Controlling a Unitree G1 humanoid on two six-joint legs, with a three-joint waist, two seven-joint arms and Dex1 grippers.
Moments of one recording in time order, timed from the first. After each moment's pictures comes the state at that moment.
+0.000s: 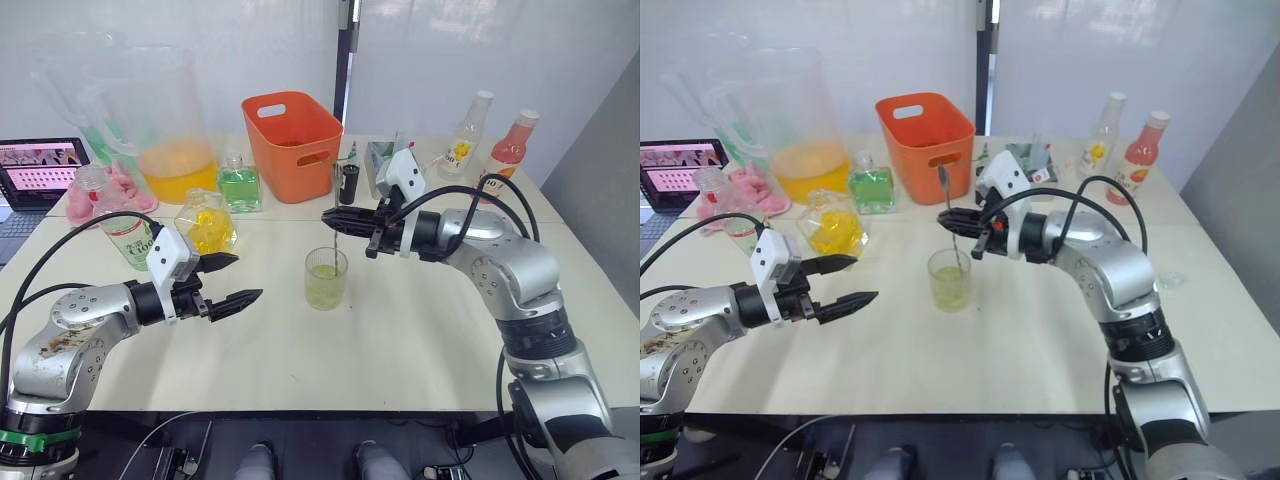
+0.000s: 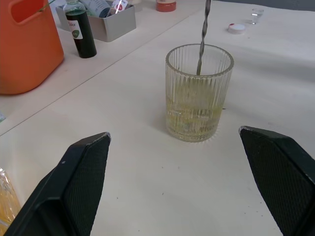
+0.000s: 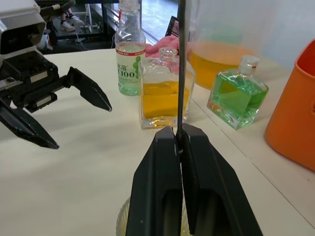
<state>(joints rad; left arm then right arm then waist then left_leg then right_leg) -0.24 0.78 0.21 -0.31 -0.56 0.55 -0.92 -0.86 -0.48 0.15 -0.11 0.50 0.65 0.79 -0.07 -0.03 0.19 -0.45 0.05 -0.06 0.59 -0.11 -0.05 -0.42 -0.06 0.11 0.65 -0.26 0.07</state>
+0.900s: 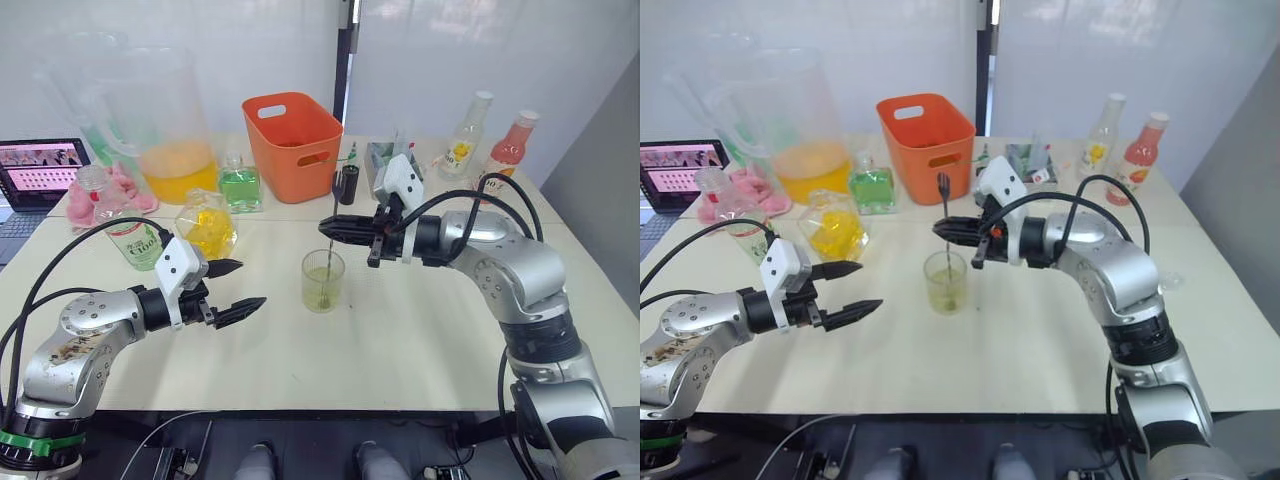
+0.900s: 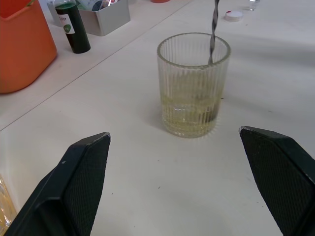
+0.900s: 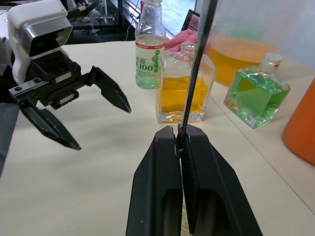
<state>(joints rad) -0.23 0.78 0.17 -0.31 -0.52 0.50 -0.92 -0.85 -0.49 0.15 -0.14 0.47 0.68 0.84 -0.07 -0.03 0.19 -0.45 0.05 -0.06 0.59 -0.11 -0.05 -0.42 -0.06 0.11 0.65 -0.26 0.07</state>
